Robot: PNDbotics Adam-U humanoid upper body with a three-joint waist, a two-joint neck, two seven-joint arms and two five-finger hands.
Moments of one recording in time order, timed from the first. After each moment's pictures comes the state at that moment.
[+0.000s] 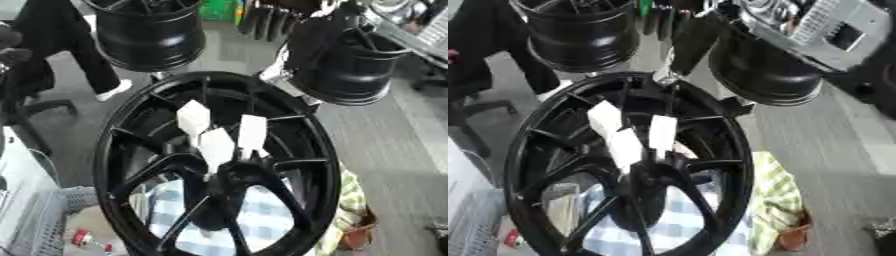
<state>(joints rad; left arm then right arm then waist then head) -0.17 0.38 -0.02 -1.98 0.17 -0.29 0.10 -1.19 -0.75 0.80 -1.70 0.06 0.69 0.55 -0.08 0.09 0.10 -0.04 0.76</state>
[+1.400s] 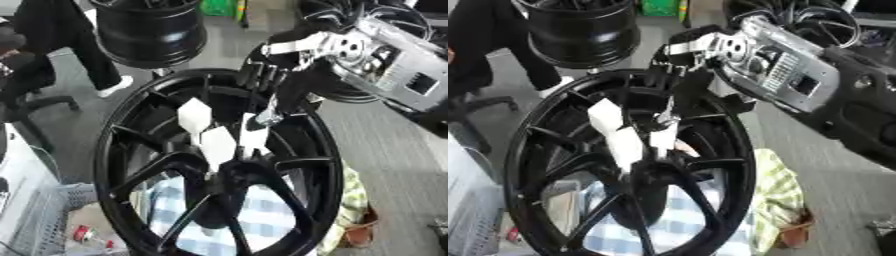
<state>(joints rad) -0.17 0.37 -0.03 -1.98 0.18 -0.28 0.09 -1.05 -0.71 0.81 -1.66 0.04 0.67 0.57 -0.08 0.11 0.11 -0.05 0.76</state>
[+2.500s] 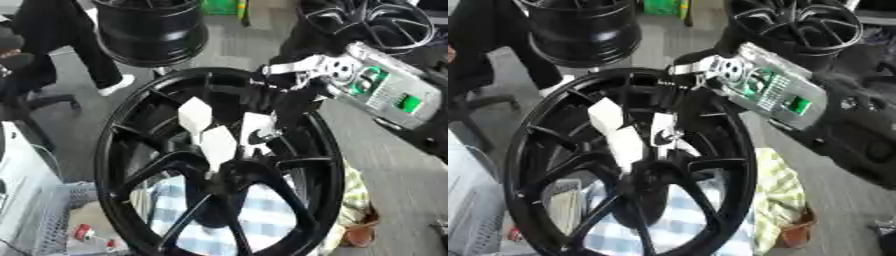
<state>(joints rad) -0.17 0.37 -0.03 -1.98 0.19 -0.28 0.08 -0.96 -0.67 0.79 -1.64 0.05 0.69 0.56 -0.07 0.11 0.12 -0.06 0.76</state>
